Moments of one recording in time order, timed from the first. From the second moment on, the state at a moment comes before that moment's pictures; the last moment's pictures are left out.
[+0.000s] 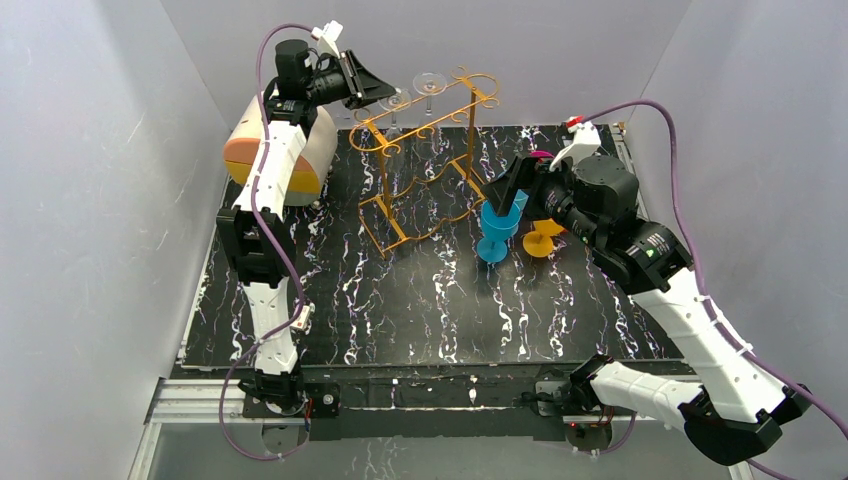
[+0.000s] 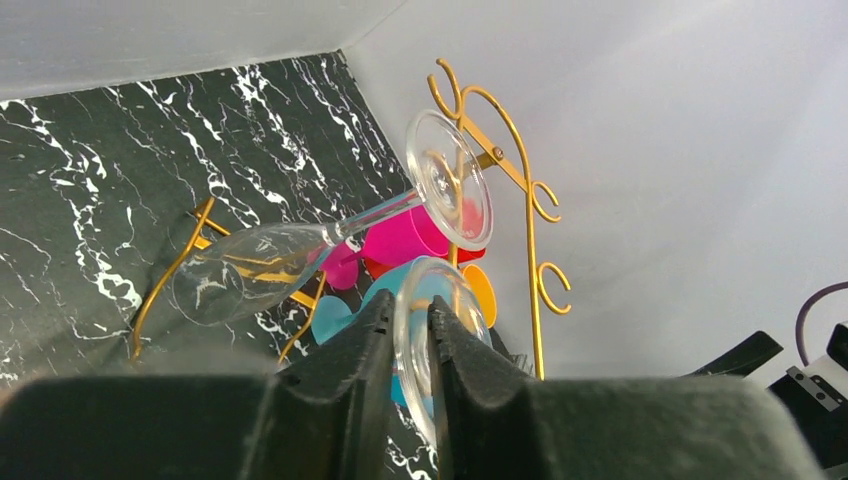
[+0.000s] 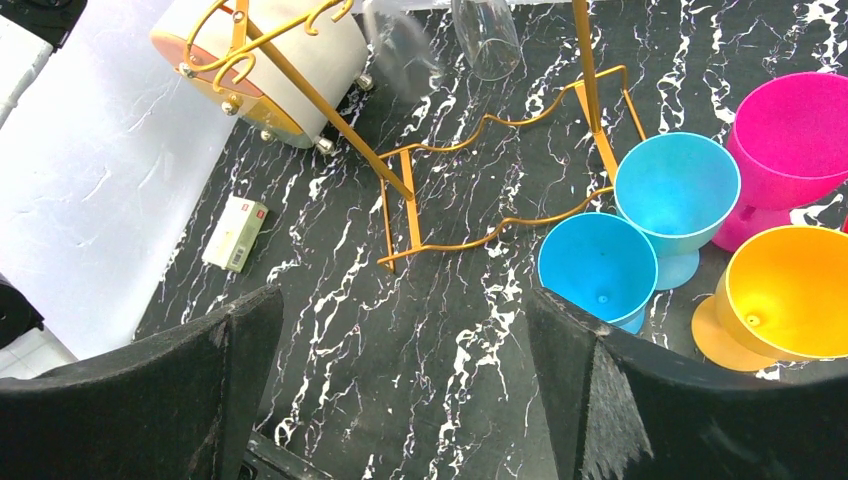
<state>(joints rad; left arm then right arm) -0.12 2.14 2.23 -0.26 0.91 -0.75 0.67 1.02 1.36 -0.60 0.11 0.47</state>
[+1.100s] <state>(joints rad) -0.09 2.17 2.23 0.00 0.83 -1.05 0.67 1.02 1.34 -0.59 0.09 0.47</state>
